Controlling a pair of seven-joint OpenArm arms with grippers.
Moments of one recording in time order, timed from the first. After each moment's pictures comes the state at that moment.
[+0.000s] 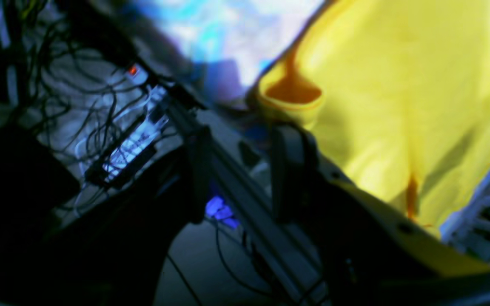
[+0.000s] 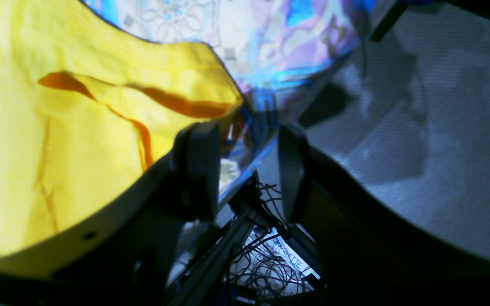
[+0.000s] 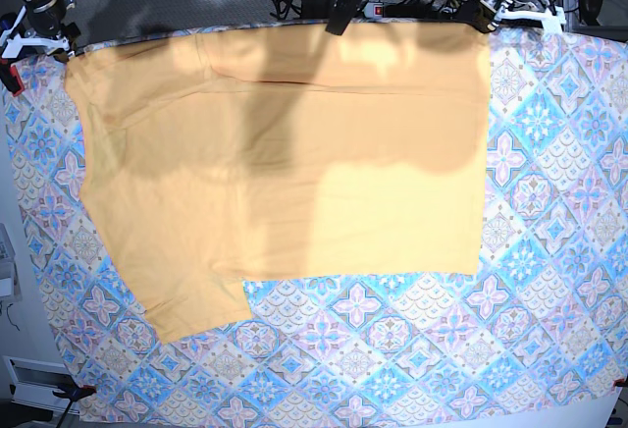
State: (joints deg) left arm 43.2 -5.8 -33.5 91.5 -61.4 -5.7 47.0; right arm -34.4 13.7 43.2 79.4 51.0 7.5 -33.6
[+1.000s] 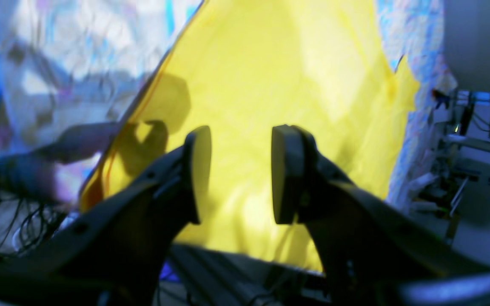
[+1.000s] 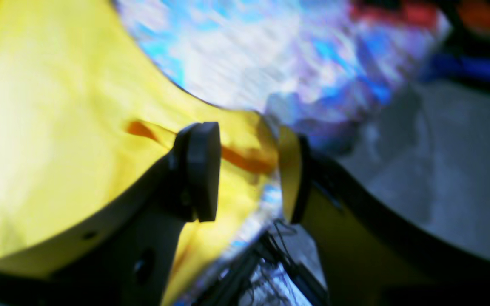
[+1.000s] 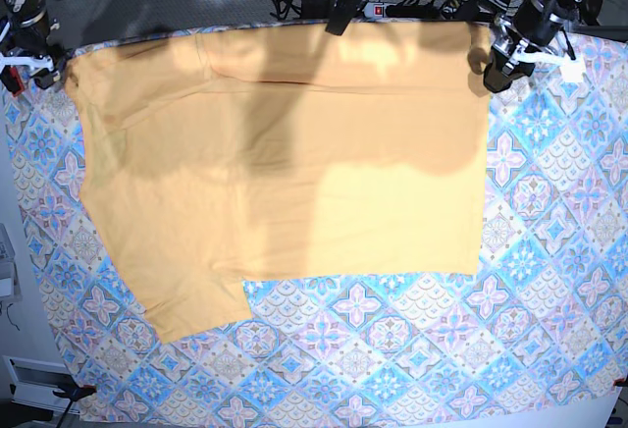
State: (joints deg) left arm 39.5 -7.2 -33.7 103.9 -69.5 -5.5 47.2; right arm -32.8 13.4 45.9 87.6 51.1 7.5 -33.9
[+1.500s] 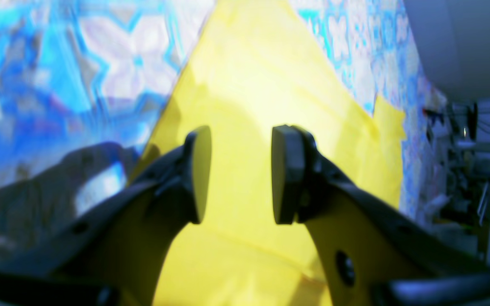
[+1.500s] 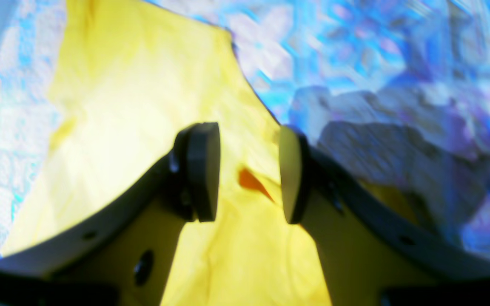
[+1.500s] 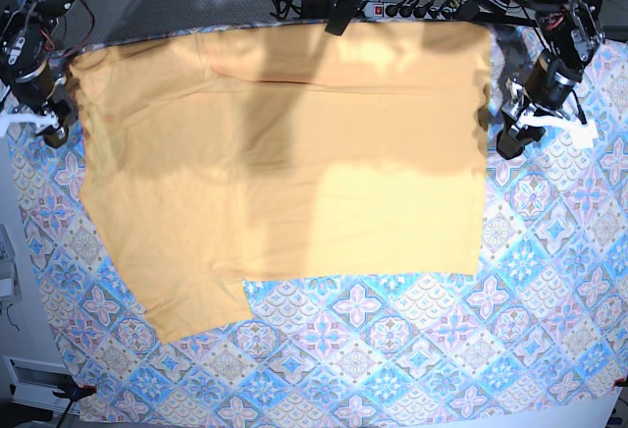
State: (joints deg) left arm 22.5 -9.1 -33.7 99.5 -59.2 -5.7 47.8; right arm -18.1 13.7 44.1 87.6 48.5 7.5 -44.0
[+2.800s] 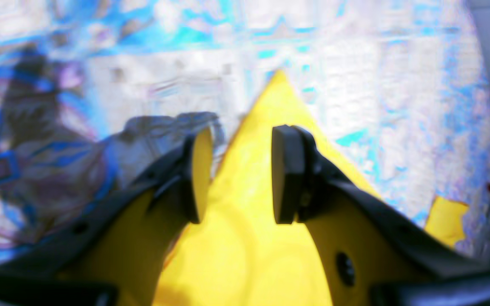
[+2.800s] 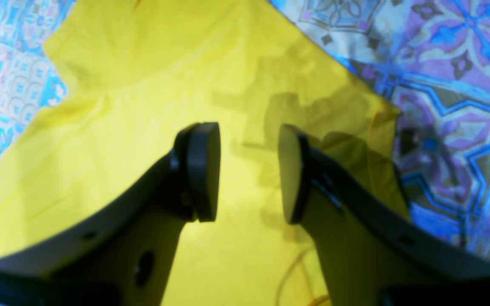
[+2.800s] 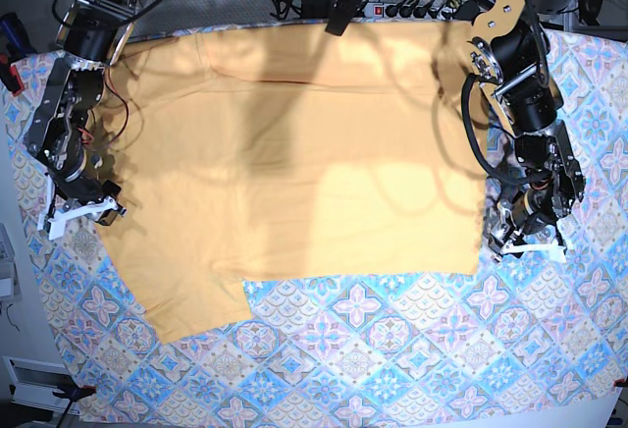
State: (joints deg) left arm -22.4 -11.3 -33.5 48.9 -29.0 -5.7 41.9; right arm 3.9 13.5 27.0 76.8 27.5 7.7 -44.5
